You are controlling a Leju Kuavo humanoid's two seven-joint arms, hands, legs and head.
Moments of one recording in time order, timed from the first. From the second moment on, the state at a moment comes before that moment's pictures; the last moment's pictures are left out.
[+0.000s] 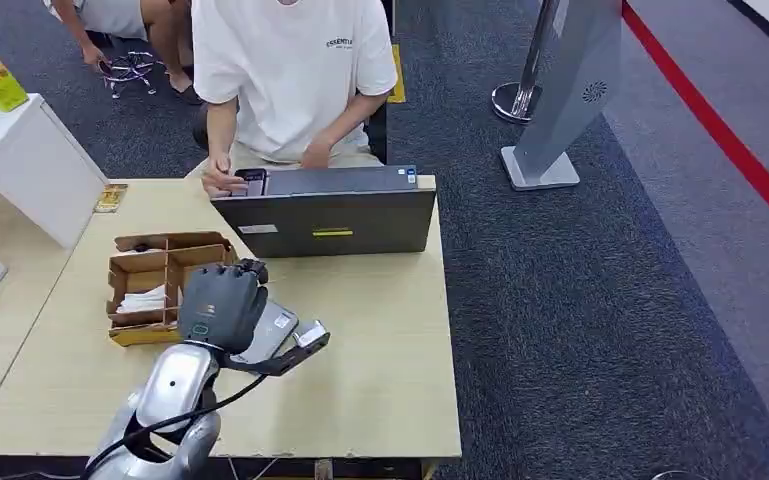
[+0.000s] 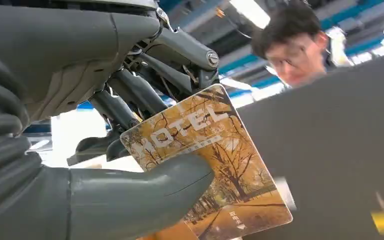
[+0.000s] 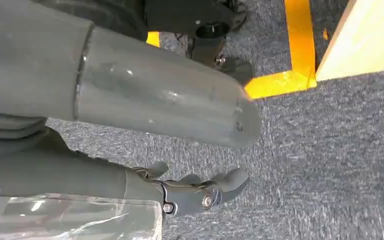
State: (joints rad) left arm -0.15 0.07 -0.39 -1.56 -1.55 0.04 0.20; right arm -0.07 0.21 -0.65 -0.26 0.56 -0.20 -0.22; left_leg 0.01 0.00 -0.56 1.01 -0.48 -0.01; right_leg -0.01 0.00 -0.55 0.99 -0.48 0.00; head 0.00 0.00
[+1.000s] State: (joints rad) left arm -0.05 0.08 -0.36 -1.44 -1.55 -0.08 0.25; right arm -0.07 0.18 -0.71 -0.22 0.59 -0.21 -0.20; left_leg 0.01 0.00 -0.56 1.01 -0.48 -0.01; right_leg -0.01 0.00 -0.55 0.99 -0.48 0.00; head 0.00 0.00
